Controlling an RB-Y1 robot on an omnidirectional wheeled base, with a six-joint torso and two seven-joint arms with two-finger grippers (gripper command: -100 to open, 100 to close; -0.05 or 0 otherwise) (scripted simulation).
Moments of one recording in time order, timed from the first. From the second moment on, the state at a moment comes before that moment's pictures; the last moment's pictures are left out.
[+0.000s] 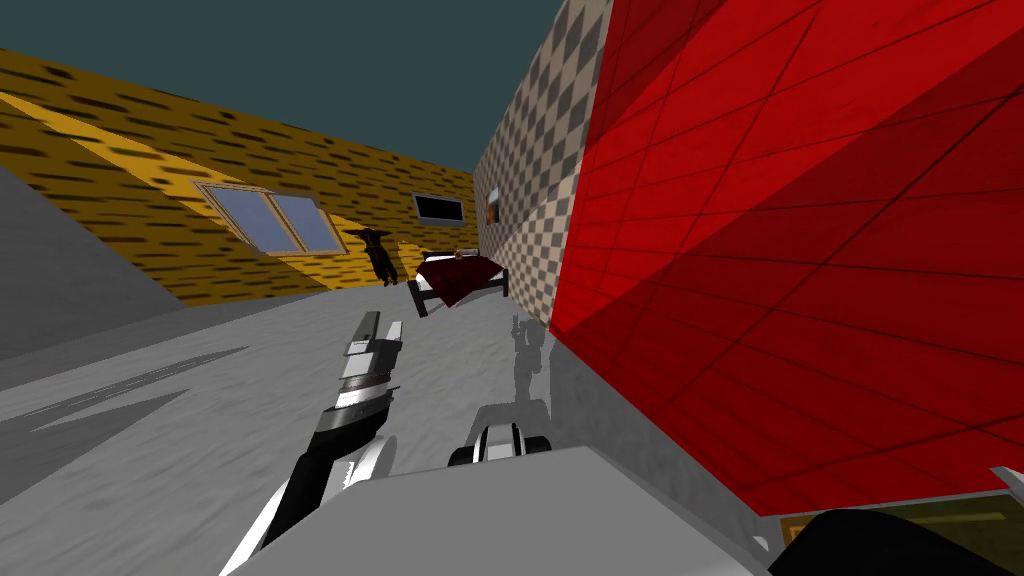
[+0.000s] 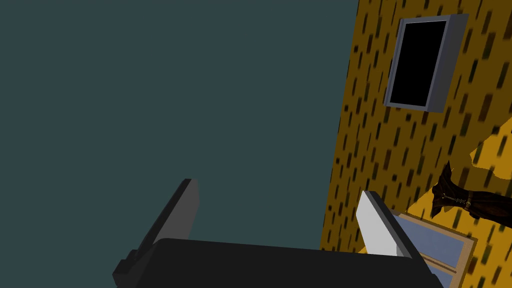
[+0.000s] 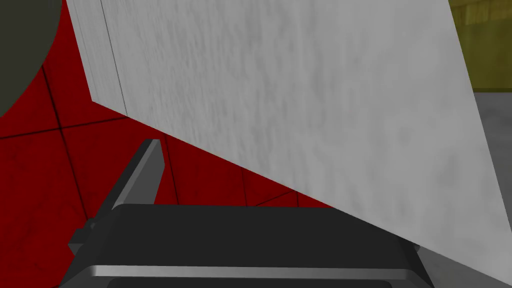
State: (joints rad) left arm 0.51 0.00 0.02 -2.29 -0.02 -0.44 -0.08; right arm 0.74 -0.89 -0.18 -0.70 0.69 0.19 0.76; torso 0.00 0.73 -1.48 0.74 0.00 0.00
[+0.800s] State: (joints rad) left arm 0.51 0.00 0.02 -2.29 -0.02 -0.44 -0.08; right arm 0.74 -0.89 -0.17 -0.69 0.67 0.18 0.75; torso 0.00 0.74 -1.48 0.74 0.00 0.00
